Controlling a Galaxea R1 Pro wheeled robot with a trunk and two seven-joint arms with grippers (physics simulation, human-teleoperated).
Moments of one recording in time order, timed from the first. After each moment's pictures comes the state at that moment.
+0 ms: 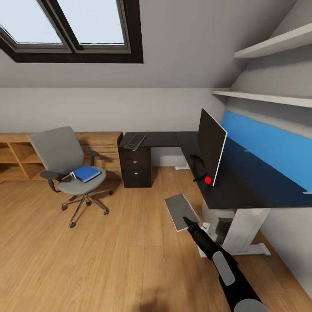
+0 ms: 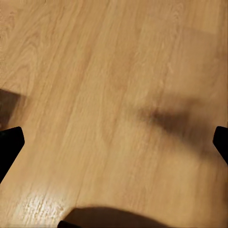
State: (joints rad) left arm -0.11 -0.05 -0.02 -0.33 0.28 -0.43 0.06; right arm -0.47 0.09 -0.19 -0.78 -0.71 0.24 0.49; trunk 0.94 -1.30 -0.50
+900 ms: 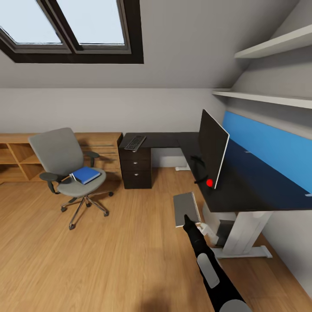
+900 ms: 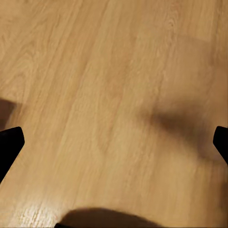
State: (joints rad) left arm -0.11 -0.05 -0.01 -0.34 0.28 -0.44 0.05; right arm -0.48 0.17 -0.12 -0.74 -0.71 -0.16 0.27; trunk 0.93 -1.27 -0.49
